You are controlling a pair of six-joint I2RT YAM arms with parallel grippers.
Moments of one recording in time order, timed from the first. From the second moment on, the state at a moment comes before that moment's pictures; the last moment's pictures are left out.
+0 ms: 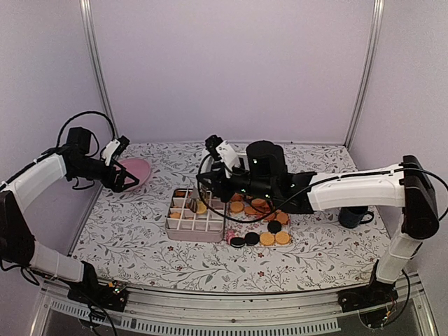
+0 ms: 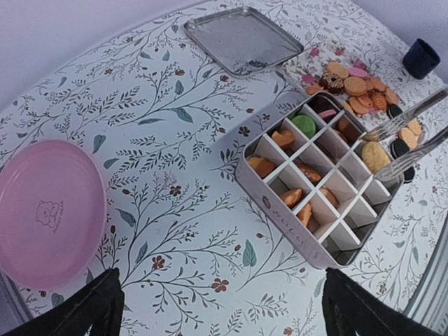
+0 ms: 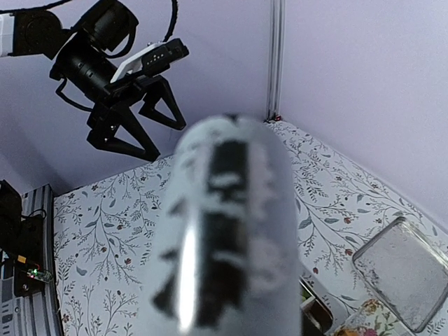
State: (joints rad) left arm 0.05 1.30 1.02 -0.64 0.62 0.52; right arm 1.05 1.70 1.20 0.31 0.04 0.02
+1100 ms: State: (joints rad) left arm 0.05 1.36 1.00 -0.60 0.62 0.54; right arm 1.07 1.95 1.38 0.37 -0.03 0.06
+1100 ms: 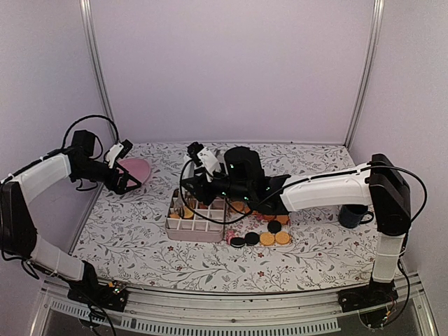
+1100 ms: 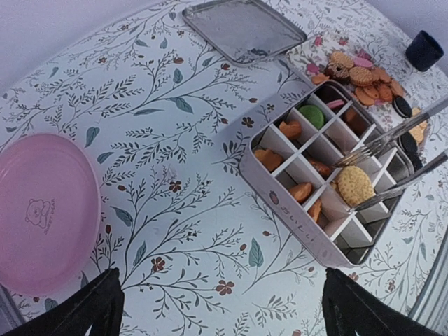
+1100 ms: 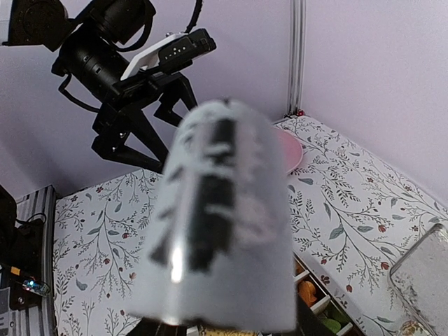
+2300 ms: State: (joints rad) left arm 0.05 1.36 1.00 -0.60 0.62 0.54; right arm 1.07 1.92 1.33 0.43 -0.02 0.02
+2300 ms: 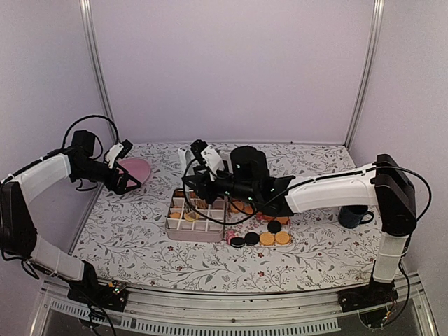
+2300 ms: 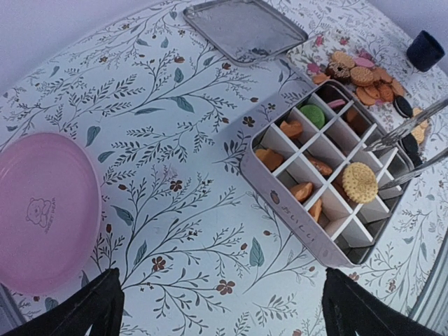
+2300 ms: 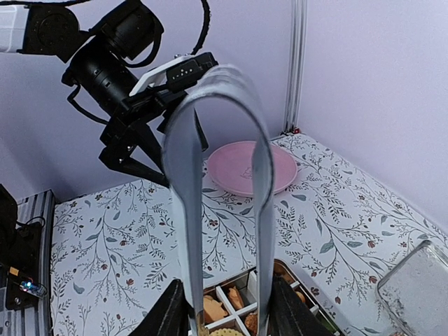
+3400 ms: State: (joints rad) left arm 0.05 1.35 1.00 -0.61 0.62 0.54; right arm 1.11 2.01 1.37 0.50 -0.13 -0.14
